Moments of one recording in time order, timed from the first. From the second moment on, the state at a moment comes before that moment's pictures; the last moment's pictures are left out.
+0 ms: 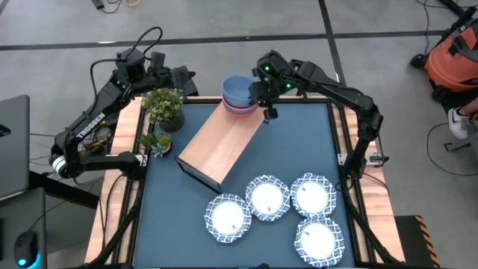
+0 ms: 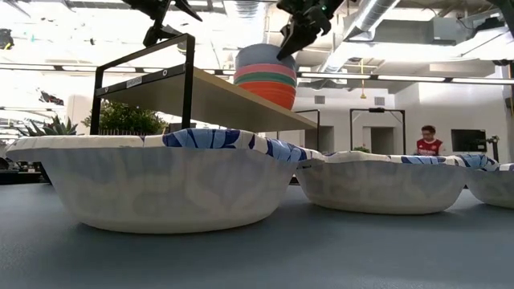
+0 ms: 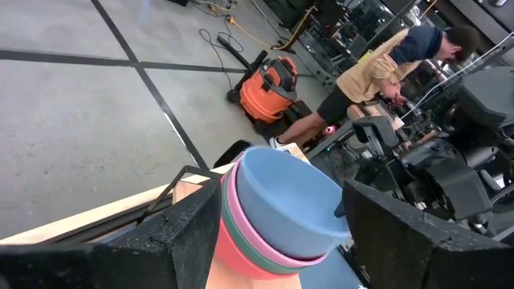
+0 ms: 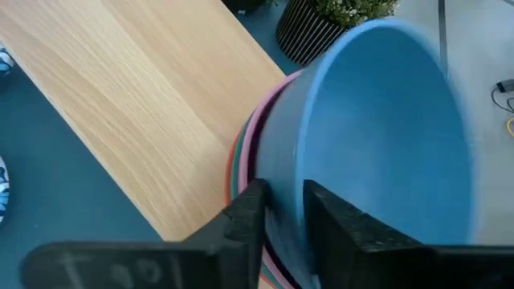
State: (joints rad) left arm 0.90 1.10 1.23 -0.32 0.33 -0.63; right arm -0.49 1.79 1.96 -0.99 -0.24 -0.75
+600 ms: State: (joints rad) left arm 0.90 1.10 1.23 -0.32 0.33 -0.61; right arm -0.48 1.78 2.12 -1.06 -0.24 -0.70
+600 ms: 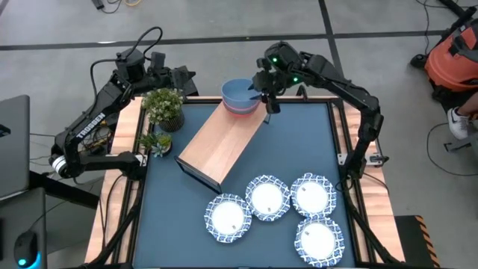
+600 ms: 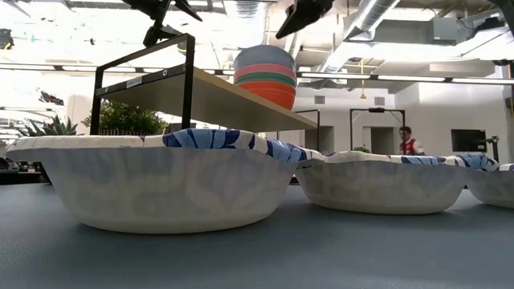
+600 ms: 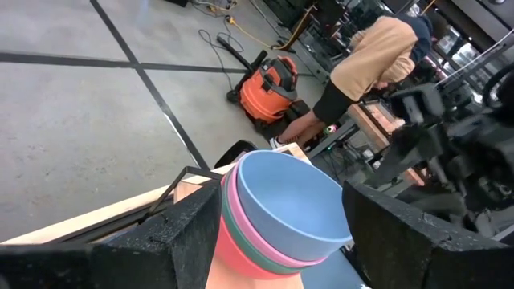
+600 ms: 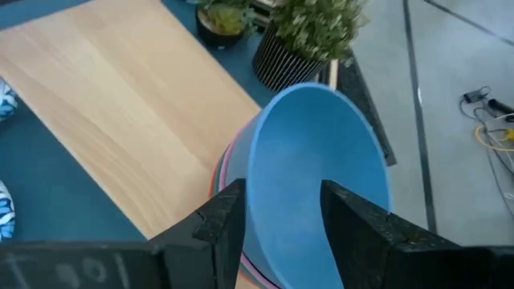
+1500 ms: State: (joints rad) left arm 0.90 1.10 1.23 -0.32 0.30 -0.58; right arm -0.28 1.79 1.88 -0.67 0.35 -0.44
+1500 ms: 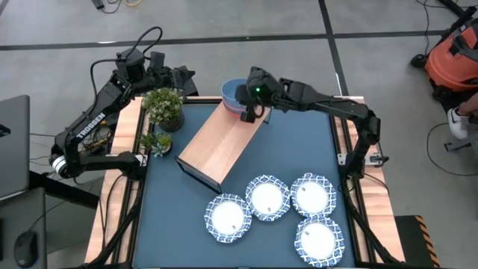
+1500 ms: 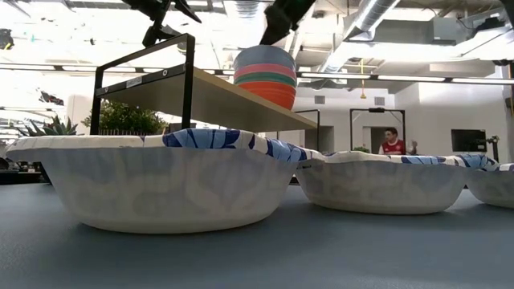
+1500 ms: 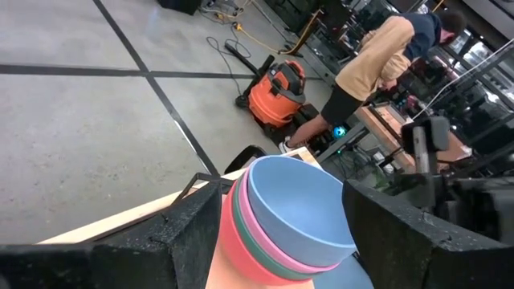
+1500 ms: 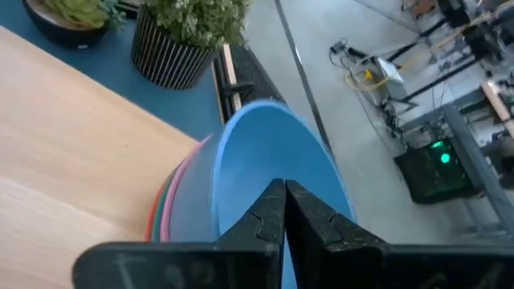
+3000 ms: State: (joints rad) left arm 0.86 1.10 1.23 -0.24 0.48 -0.48; right arm -0.17 1.56 1.85 -0.58 0.45 -0.37
